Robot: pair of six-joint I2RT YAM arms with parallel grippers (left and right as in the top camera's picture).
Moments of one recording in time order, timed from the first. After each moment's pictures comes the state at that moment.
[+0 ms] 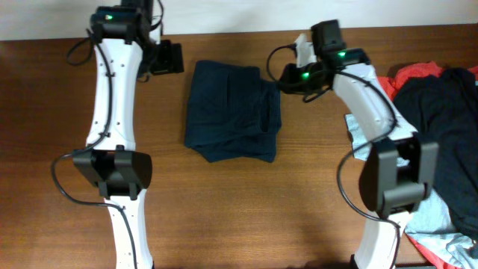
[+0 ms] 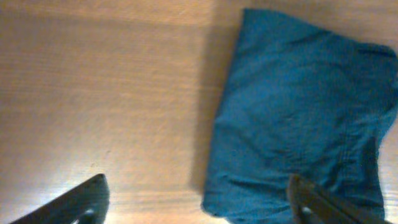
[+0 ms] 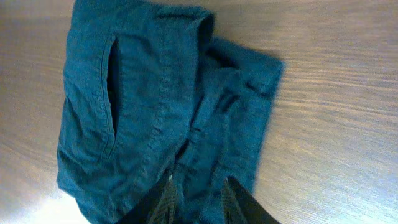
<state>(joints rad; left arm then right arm) -0.09 2.36 2.67 -1.57 0.03 -0.18 0.17 2.09 1.78 -0.80 -0.42 0.20</state>
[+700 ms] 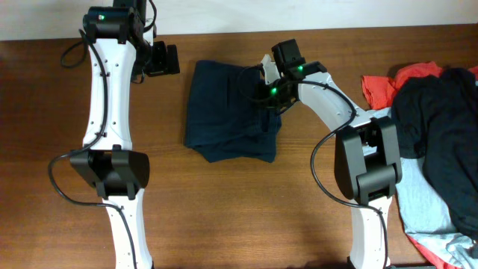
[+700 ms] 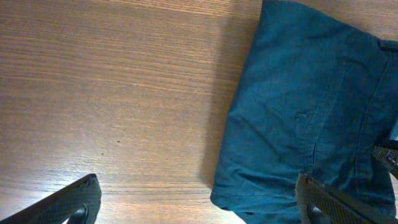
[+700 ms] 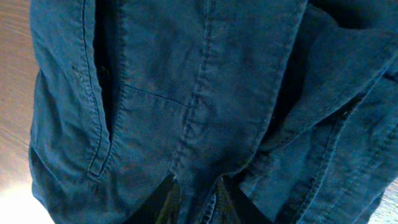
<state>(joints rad) -0.07 2.36 2.67 -1.59 0.03 -0.18 0.29 2.24 1.78 -0.71 -0.44 0.23</state>
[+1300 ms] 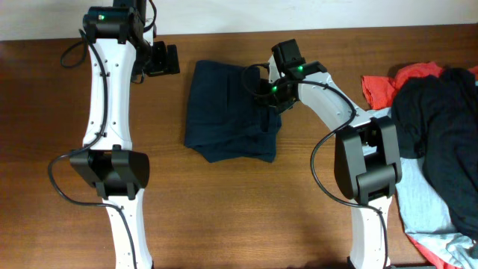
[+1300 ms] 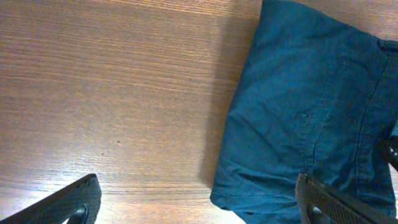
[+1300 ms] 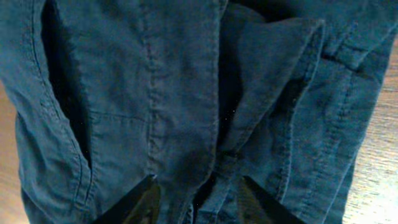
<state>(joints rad) -0.07 2.36 2.67 -1.59 0.03 -0.18 0.29 2.24 1.78 -0.71 -0.35 0.41</state>
